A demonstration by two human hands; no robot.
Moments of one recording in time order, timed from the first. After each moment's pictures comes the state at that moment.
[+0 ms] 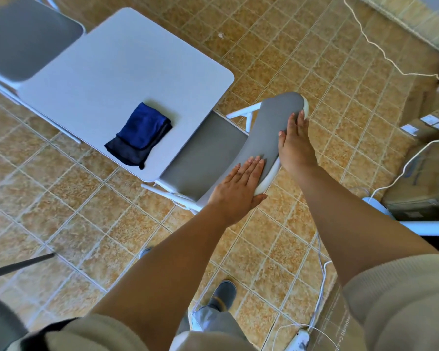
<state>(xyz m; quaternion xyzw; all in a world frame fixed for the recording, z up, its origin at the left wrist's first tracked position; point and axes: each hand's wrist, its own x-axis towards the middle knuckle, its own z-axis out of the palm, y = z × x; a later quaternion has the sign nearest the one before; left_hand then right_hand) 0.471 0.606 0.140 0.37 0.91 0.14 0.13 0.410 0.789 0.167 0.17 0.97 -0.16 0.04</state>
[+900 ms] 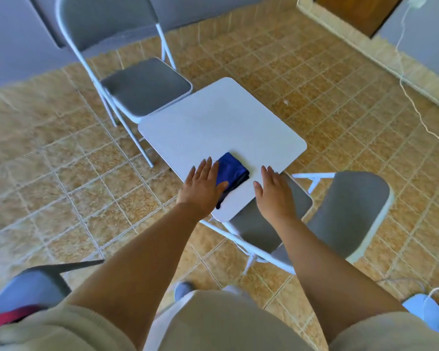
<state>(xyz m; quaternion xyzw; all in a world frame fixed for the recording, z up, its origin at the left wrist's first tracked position) 0.366 0.326 0.187 0.06 0.98 0.17 0.13 0.358 0.526 0.182 -0.02 0.99 -0.10 0.06</state>
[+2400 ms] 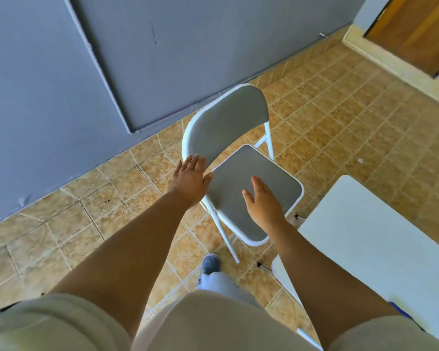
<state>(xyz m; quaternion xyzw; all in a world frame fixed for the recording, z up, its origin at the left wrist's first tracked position) -0.177 -0.305 0.209 0.03 0.98 0.18 0.12 -0.152 -0.095 0.190 0.01 0.97 -0.23 0.12</state>
